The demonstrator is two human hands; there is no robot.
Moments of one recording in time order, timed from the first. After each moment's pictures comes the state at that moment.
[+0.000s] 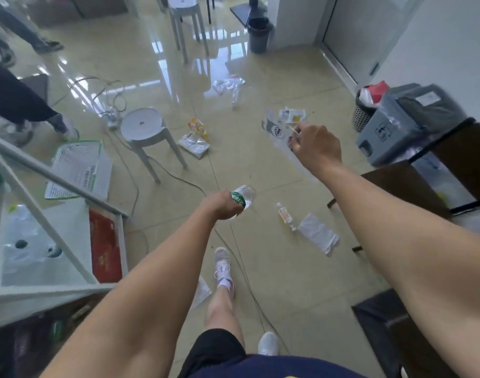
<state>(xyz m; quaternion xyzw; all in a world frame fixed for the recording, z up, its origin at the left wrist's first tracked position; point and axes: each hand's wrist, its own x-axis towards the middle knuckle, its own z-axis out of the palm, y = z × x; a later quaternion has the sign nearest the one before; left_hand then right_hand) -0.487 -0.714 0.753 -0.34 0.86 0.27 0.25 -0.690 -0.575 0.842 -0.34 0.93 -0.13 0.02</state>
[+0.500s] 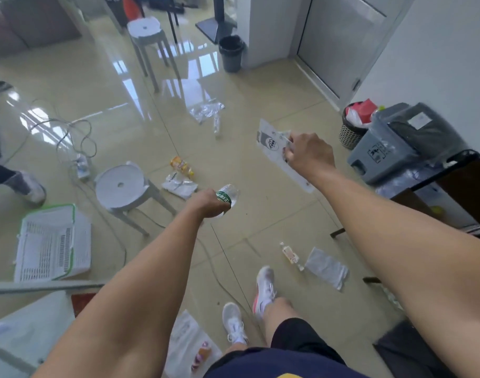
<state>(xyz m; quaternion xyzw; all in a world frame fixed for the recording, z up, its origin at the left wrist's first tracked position) -0.710 -0.982 0.776 -0.35 0.85 0.31 0.26 -0.895 -0.793 0.854 -0.27 0.96 -0.09 0.05</state>
